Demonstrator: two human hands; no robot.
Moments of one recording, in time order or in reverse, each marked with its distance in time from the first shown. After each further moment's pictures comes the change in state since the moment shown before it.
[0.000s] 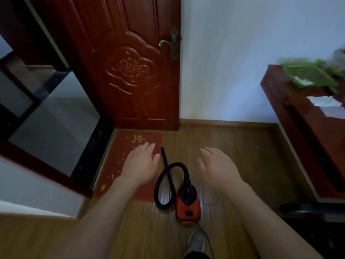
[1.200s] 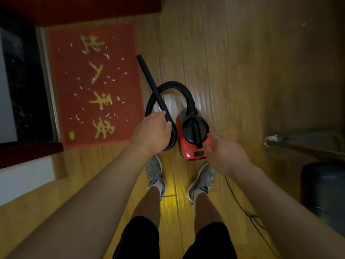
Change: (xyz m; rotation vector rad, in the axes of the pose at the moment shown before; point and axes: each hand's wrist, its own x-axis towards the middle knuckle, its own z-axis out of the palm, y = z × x) left_hand 0.265 -0.097 0.353 -0.041 -0.579 -0.017; right_hand 0.200 0.114 0.381 0.273 -0.550 0.406
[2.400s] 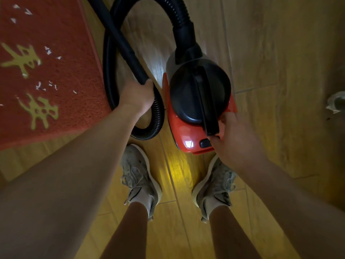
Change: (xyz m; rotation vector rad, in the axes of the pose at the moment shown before) left_hand 0.248 -0.104 0.273 -0.464 0.091 -0.401; right_hand 0.187 0.153 0.246 0.169 0.181 0.149
